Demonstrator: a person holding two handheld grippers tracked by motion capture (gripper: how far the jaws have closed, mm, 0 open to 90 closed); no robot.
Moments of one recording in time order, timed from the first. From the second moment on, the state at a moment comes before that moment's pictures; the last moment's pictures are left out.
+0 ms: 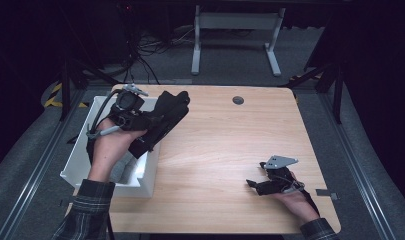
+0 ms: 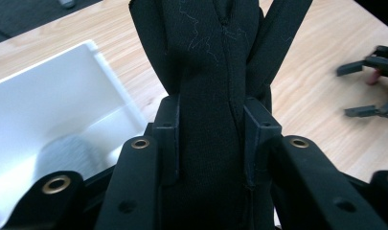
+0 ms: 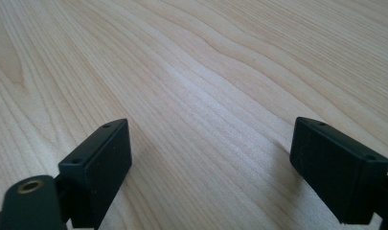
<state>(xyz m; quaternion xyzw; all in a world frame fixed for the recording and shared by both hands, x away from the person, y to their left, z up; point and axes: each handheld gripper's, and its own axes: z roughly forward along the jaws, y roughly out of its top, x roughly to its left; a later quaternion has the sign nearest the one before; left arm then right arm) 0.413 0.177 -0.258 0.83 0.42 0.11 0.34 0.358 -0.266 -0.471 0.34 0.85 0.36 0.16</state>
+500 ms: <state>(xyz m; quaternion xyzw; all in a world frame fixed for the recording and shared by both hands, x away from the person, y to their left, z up) 0.412 0.247 -0.270 0.78 0.50 0.12 0.34 0.358 -0.265 -0.471 0.34 0.85 0.36 0.16</state>
